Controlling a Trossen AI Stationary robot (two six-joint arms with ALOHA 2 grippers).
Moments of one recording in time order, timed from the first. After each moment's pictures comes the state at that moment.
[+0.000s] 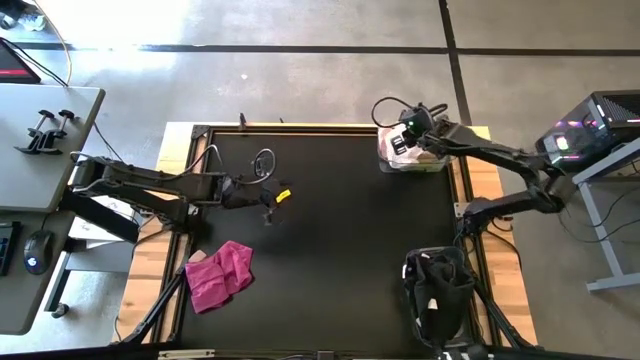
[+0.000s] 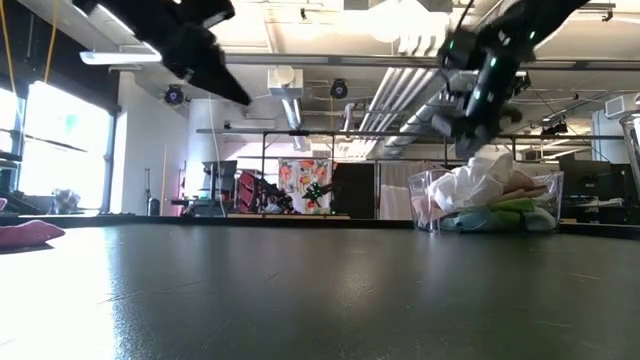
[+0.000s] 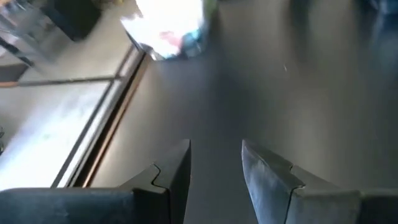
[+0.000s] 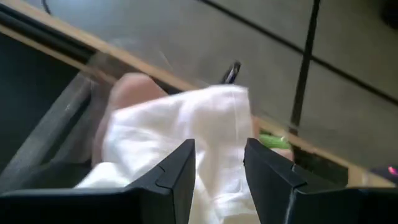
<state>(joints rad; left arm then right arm) -0.04 1.16 0.74 -0.17 -0.44 0.14 -0.72 1.30 0.90 -0.53 0.48 0.20</state>
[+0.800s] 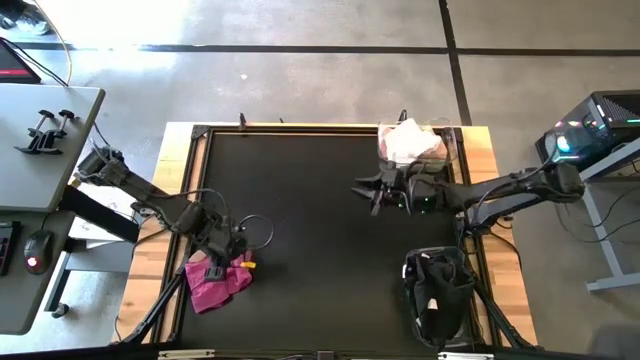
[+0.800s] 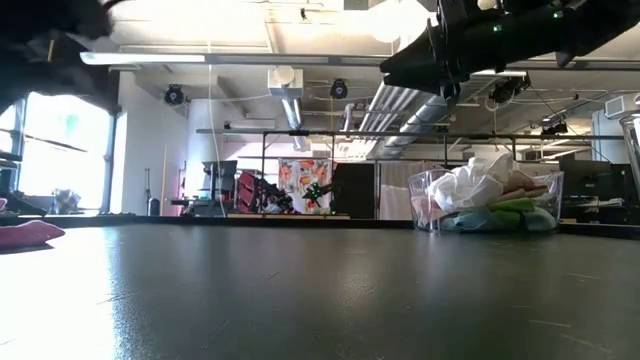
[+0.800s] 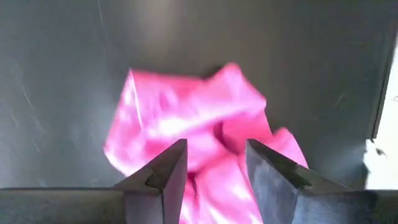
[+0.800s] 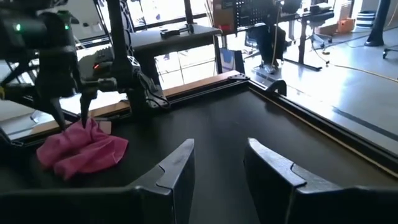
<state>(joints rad) -0.49 1.19 0.86 -1.00 0.11 -0.51 0.00 1.18 0.52 0.53 0.31 0.19</state>
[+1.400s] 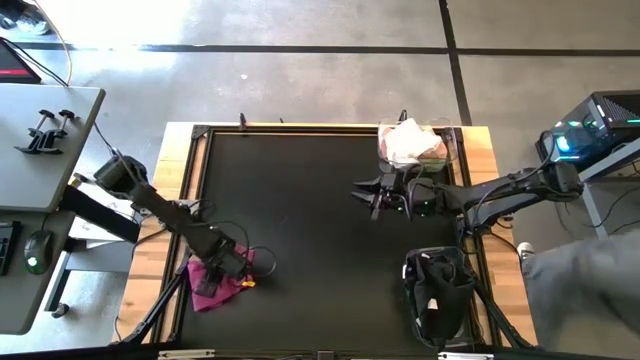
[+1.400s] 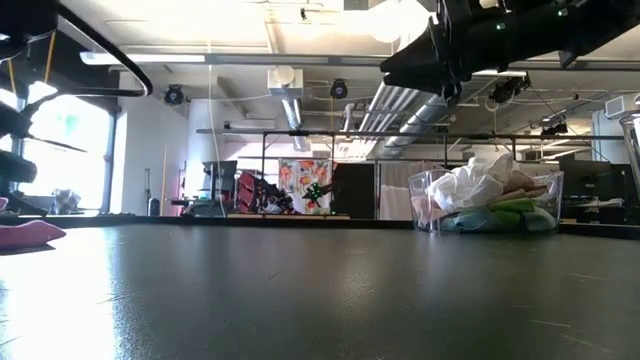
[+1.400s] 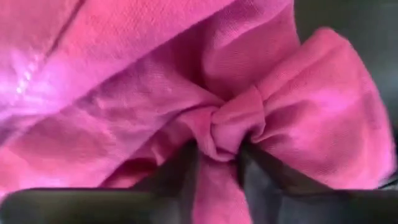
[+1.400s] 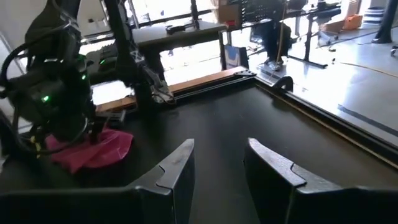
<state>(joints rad) -0.60 1.46 0.66 -0.78 0.32 -0.39 0.04 1.20 0.52 0.53 0.33 0.20</state>
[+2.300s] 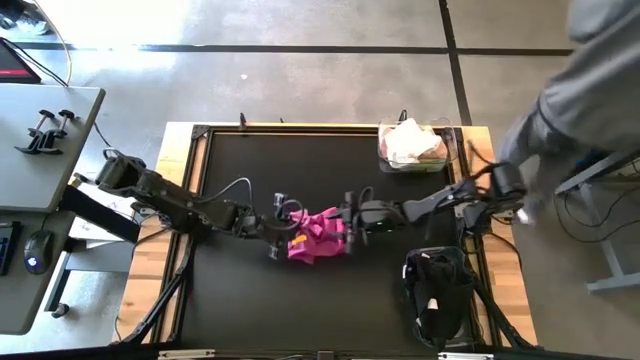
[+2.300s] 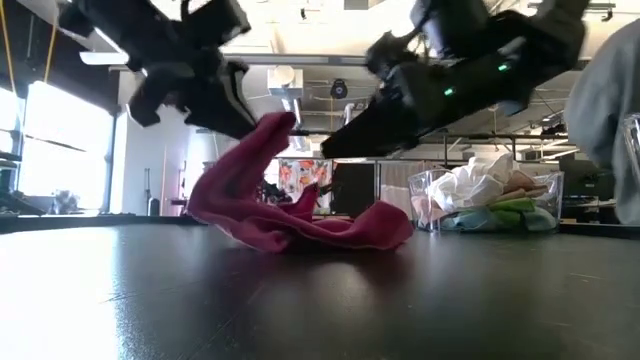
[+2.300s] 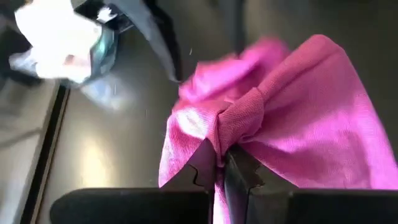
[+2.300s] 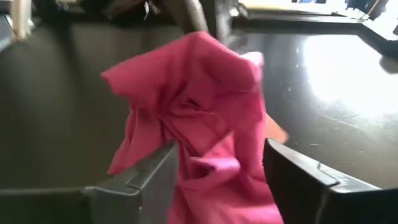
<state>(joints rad) -0.26 1.45 0.74 -0.02 -0.46 0.27 0.11 1.70 0.69 0.63 0.12 0.01</state>
